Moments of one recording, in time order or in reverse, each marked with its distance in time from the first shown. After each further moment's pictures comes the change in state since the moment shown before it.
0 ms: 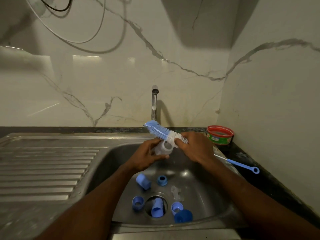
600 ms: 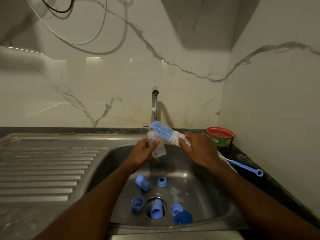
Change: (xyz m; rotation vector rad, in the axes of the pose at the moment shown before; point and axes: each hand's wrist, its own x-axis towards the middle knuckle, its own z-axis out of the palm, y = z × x) left_hand 0.000 0.002 -0.004 -0.276 0.142 -0.241; right_hand -0.002 0.014 -0.005 -0.096 0.034 -0.099
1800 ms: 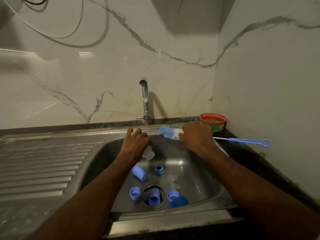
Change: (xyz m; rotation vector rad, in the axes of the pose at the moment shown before) left_hand 0.006 0.008 0.010 1.815 -0.093 0.234; right_hand 0.001 0.012 0.000 -0.431 -0.056 0.051
